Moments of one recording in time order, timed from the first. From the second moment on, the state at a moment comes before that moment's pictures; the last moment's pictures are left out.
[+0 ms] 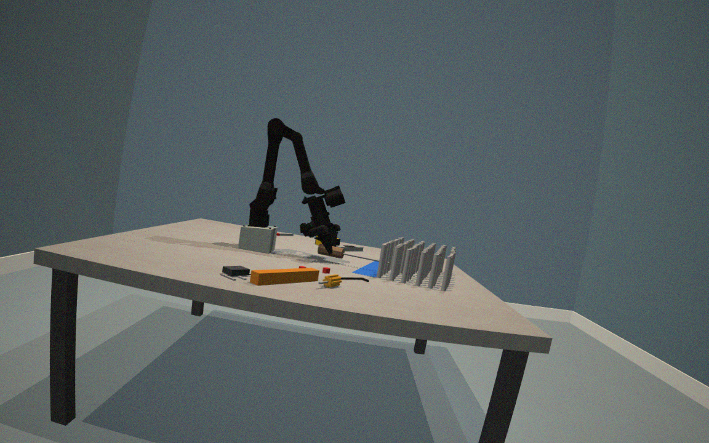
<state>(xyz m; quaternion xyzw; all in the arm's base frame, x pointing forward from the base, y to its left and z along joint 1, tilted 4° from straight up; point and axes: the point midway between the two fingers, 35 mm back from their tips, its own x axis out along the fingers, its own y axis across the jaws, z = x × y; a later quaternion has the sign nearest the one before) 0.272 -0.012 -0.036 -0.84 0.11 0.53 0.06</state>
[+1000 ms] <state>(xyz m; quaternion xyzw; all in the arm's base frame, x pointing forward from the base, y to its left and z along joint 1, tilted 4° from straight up) 0.292 -0.016 -0.036 -0.84 0.11 0.53 0.06</state>
